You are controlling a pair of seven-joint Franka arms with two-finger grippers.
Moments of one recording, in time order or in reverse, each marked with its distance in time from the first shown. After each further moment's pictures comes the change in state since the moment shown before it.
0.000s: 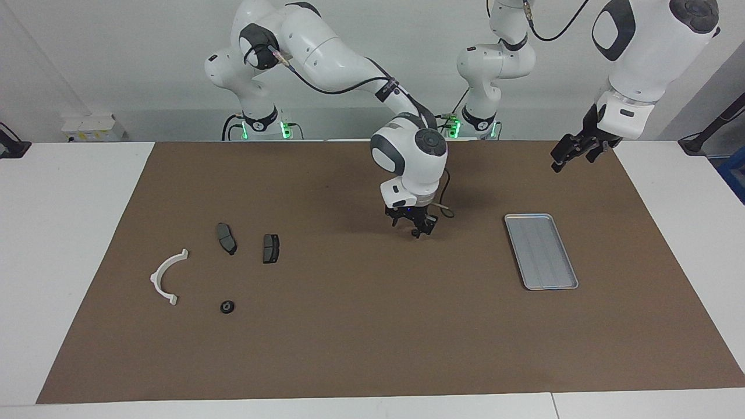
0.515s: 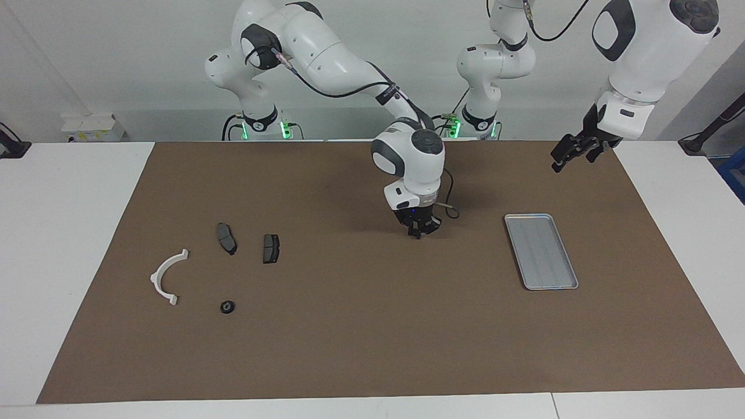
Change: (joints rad) left arm 0.000 0.000 0.000 0.000 0.000 0.000 0.000; right arm 0.093 0.056 0.007 -0.231 0.001 0.344 0.119
